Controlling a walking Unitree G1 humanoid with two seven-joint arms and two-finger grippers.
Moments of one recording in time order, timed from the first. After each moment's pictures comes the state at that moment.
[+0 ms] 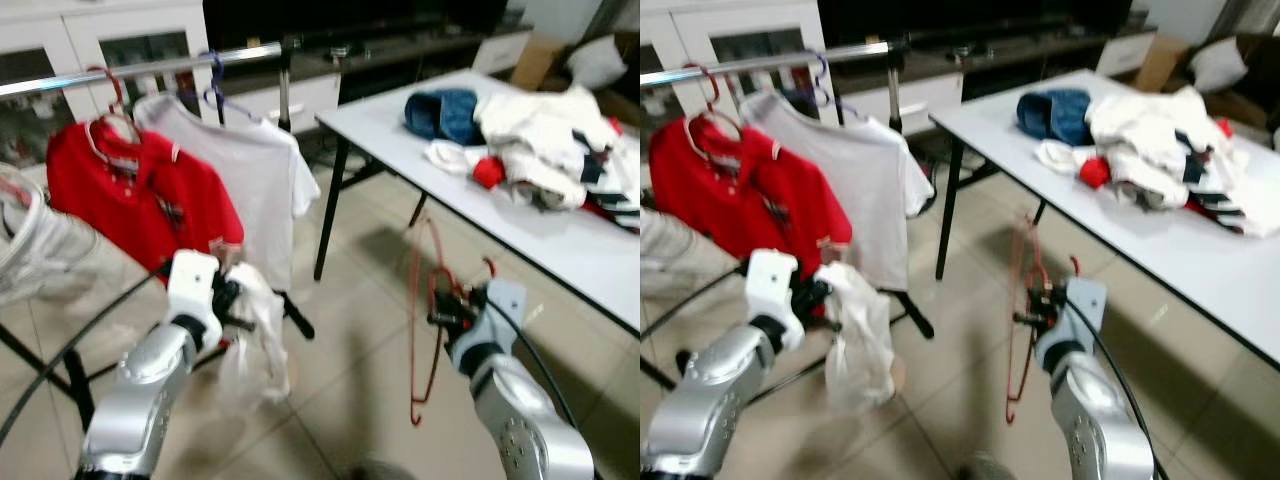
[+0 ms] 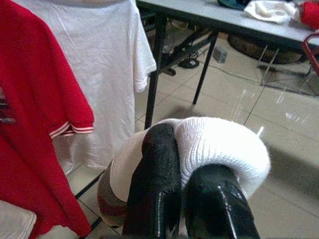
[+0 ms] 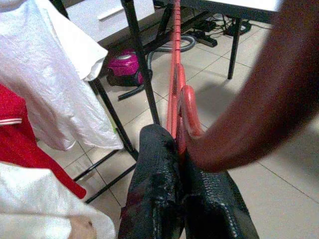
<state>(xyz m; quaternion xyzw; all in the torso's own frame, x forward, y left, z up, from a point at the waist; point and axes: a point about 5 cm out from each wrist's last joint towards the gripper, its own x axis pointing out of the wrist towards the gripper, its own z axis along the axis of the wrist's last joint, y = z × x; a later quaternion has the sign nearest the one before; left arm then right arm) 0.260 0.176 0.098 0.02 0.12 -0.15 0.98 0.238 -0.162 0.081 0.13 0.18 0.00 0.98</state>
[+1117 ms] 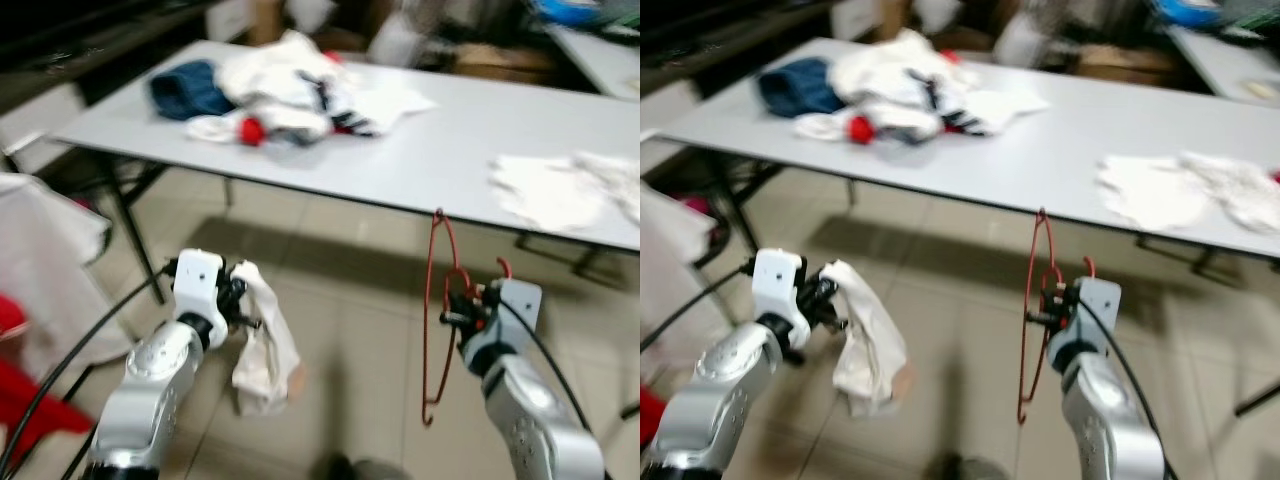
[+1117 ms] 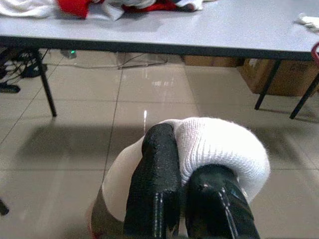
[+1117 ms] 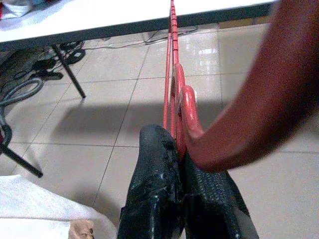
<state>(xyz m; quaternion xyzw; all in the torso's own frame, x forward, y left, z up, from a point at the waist) 0.263 0.170 0.096 0.00 0.11 -0.15 0.98 0.234 -0.174 0.077 0.13 0.19 -0.03 0.97</state>
